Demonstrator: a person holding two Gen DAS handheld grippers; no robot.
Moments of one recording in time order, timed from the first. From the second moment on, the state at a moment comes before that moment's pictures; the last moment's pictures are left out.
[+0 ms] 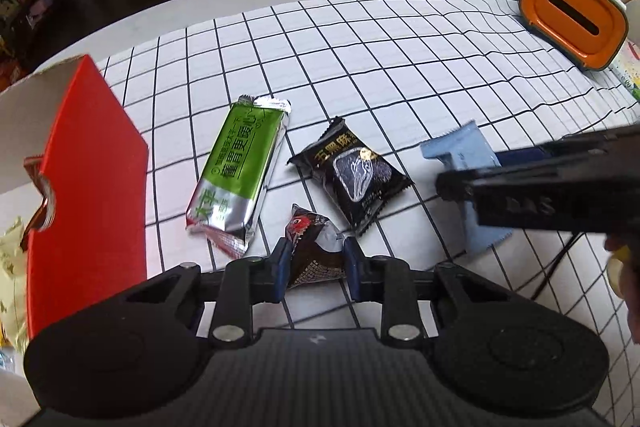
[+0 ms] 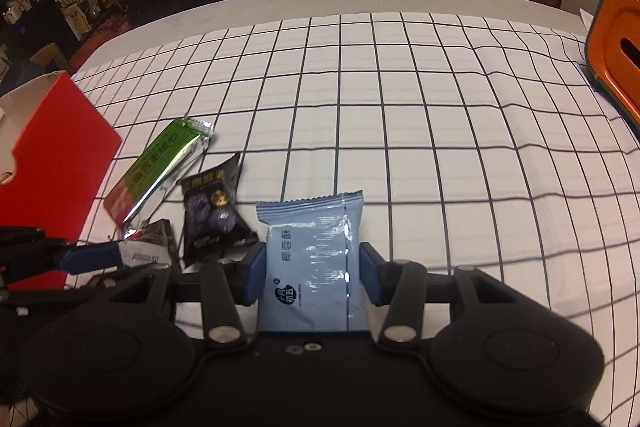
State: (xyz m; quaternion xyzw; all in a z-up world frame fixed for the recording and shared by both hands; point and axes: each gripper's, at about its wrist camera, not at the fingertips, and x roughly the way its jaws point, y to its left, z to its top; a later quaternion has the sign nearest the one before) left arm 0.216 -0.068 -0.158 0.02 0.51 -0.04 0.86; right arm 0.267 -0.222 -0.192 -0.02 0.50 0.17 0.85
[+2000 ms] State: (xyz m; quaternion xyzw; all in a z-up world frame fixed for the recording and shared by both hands) left arm 0.188 0.210 -0.038 0.02 0.41 0.10 0.91; right arm 0.265 0.072 -0.079 -0.08 0.42 0.28 0.86
